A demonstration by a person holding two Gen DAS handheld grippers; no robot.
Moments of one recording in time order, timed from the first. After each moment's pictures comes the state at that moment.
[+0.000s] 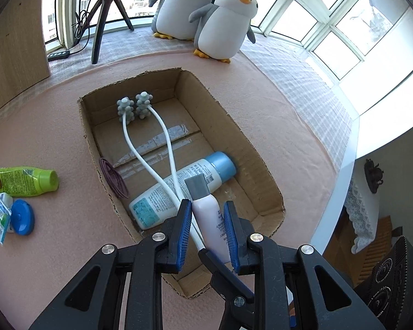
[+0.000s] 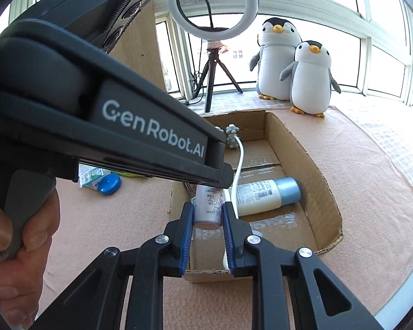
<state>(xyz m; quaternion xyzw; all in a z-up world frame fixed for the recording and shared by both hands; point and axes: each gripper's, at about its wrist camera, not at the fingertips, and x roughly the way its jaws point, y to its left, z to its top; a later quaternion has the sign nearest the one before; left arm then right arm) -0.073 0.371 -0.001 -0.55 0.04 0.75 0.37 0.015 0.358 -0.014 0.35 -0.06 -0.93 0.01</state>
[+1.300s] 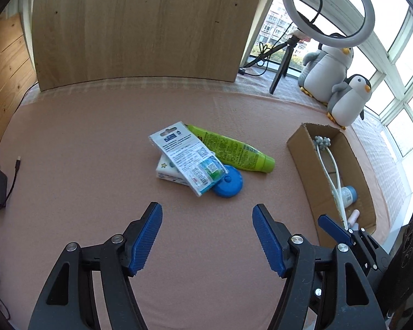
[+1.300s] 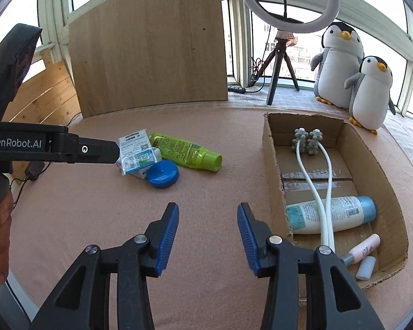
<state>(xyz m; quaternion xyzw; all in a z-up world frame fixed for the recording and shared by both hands) -0.098 0.065 -0.001 -0.50 -0.05 0.85 0.15 -0.023 0.249 -0.029 0.39 -0.01 -0.92 0.10</state>
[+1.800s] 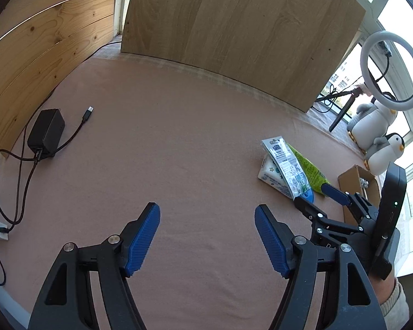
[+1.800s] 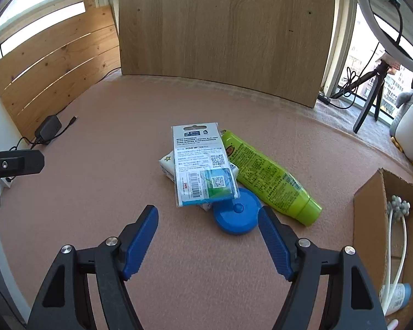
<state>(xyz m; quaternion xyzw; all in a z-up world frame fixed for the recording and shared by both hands) -0.080 -0.075 -0.022 -0.50 -0.15 0.85 0.04 -0.112 0.151 -0.055 0.43 0.10 -0.87 0.21</state>
